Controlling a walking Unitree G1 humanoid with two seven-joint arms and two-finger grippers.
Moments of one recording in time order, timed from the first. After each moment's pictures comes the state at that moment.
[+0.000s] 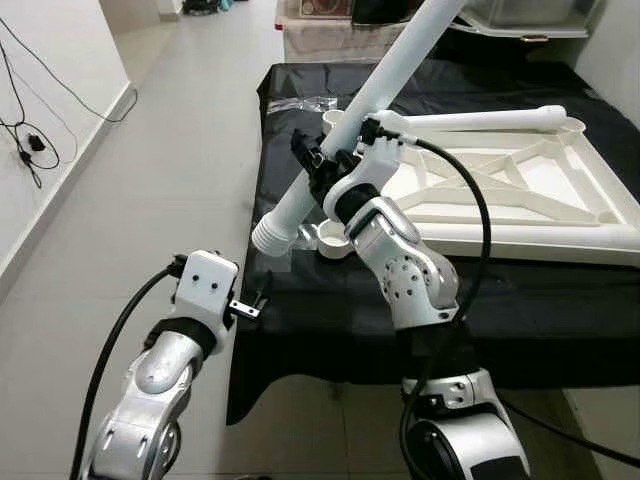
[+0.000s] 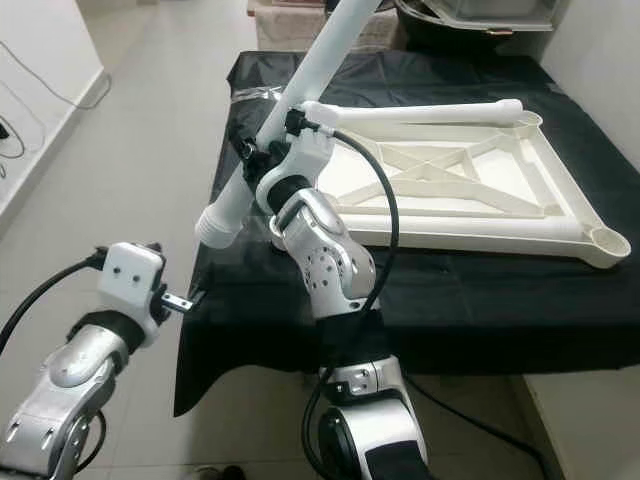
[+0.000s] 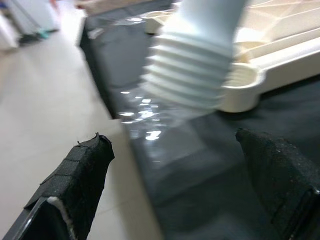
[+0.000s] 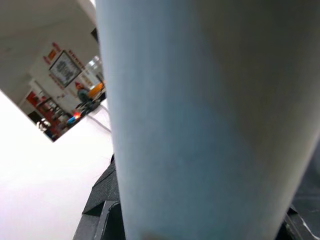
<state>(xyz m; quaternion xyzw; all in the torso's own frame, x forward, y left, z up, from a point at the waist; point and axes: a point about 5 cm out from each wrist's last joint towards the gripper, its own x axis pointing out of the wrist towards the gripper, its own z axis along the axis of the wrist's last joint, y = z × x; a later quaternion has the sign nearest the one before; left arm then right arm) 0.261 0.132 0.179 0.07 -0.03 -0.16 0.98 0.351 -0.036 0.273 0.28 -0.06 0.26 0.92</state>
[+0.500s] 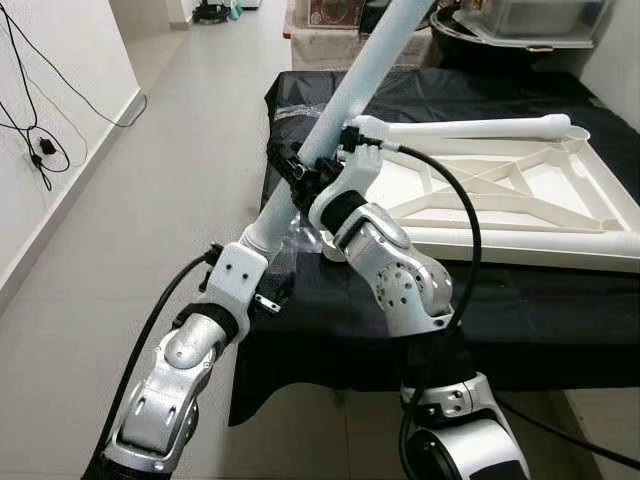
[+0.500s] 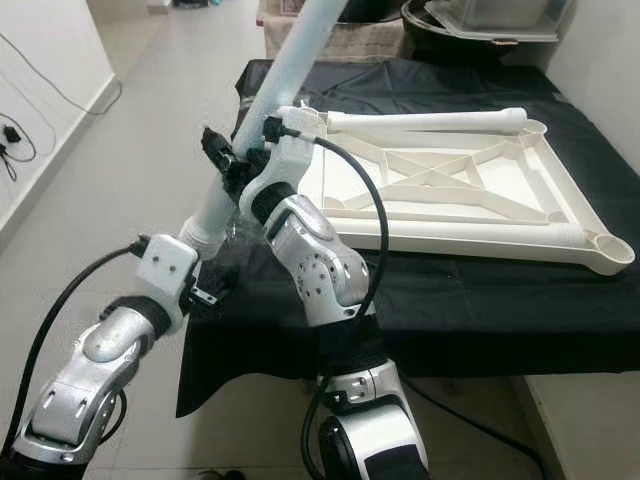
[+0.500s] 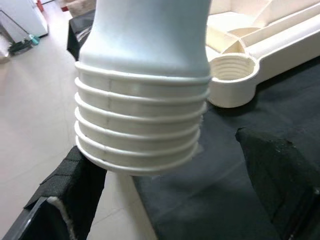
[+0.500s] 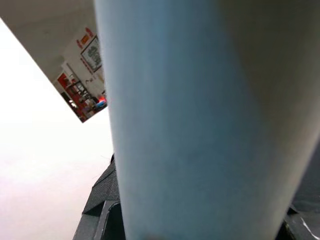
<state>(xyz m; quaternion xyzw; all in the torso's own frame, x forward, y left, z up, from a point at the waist) 0.283 0.126 0.178 0.14 -0.03 -0.16 0.98 0.340 -0.022 0.270 0.26 -0.06 0.32 0.91</state>
